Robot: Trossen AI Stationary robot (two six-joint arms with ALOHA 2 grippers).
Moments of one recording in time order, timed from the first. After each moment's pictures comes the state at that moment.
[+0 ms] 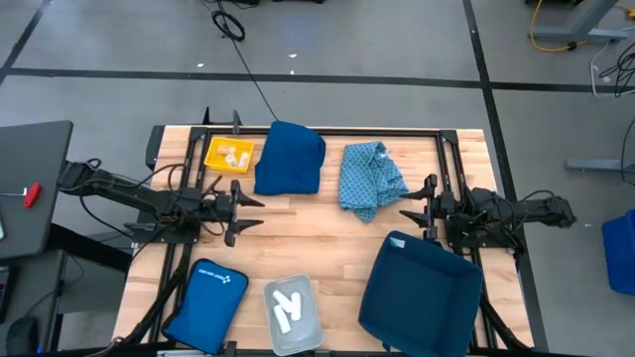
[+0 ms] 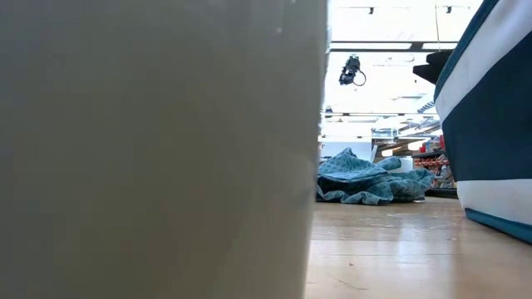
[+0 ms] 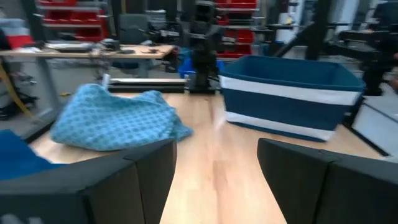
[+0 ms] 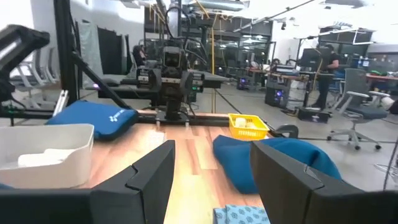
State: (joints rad) left arm -0.18 0.60 0.06 0.53 -0.22 0.01; right arm 0.08 0.01 0.01 0.10 0.16 -0.10
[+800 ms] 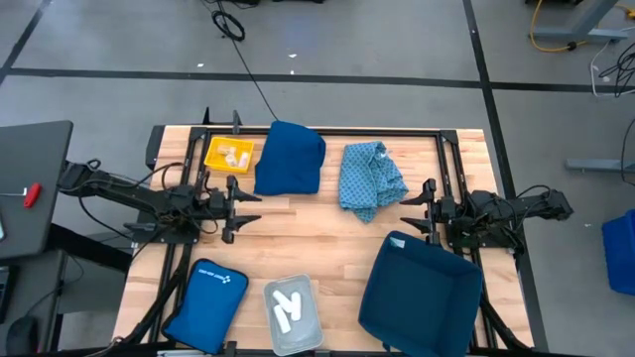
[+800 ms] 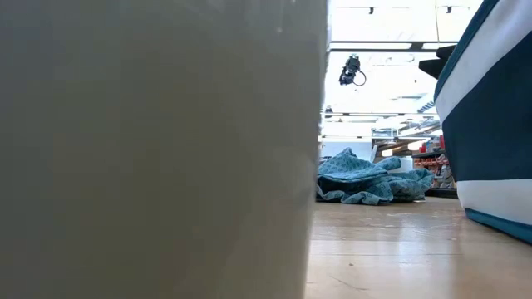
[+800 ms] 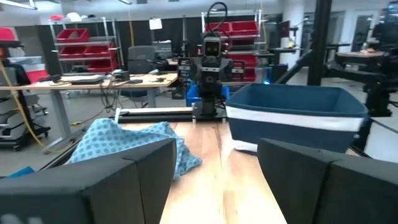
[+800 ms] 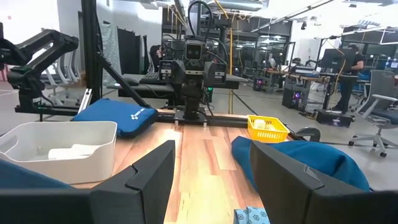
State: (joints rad) left arm -0.18 0.56 0.06 0.61 -0.24 0.08; right arm 0.18 0.01 0.01 0.09 0.18 -0.11
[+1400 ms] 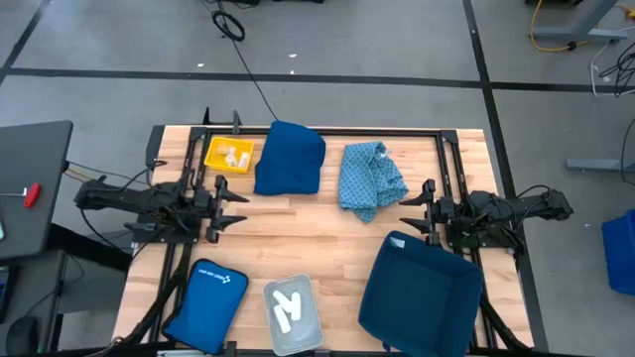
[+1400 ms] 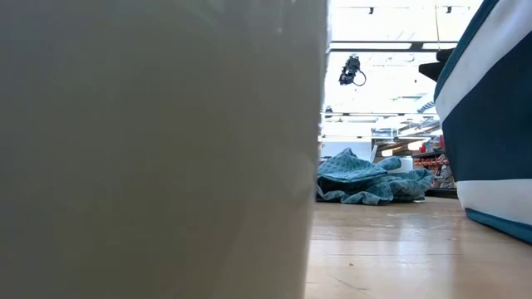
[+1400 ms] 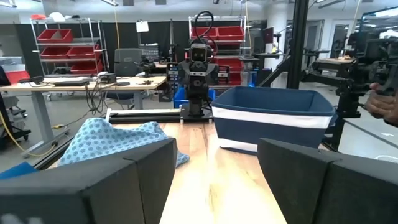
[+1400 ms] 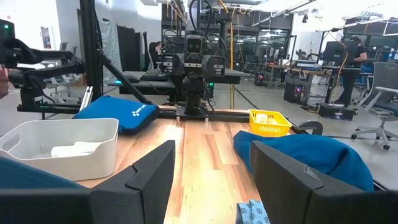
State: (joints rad) left arm -0.18 0.09 0.06 0.14 -0.17 0.06; right arm 0.18 0.01 0.01 0.07 0.18 -0.08
